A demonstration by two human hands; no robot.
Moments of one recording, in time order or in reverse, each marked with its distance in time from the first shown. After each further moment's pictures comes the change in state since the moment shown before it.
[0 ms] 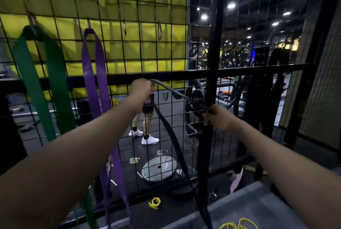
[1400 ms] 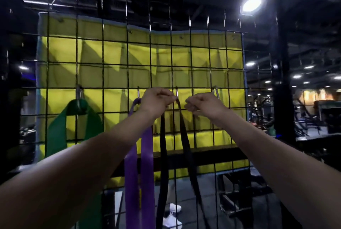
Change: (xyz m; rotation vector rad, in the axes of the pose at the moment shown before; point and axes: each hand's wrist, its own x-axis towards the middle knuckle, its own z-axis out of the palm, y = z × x) left_hand 0.180 0.107 -0.111 0.098 -0.008 0.612; right_hand 0.228 -0.254 0.025 0.553 0.117 -0.437
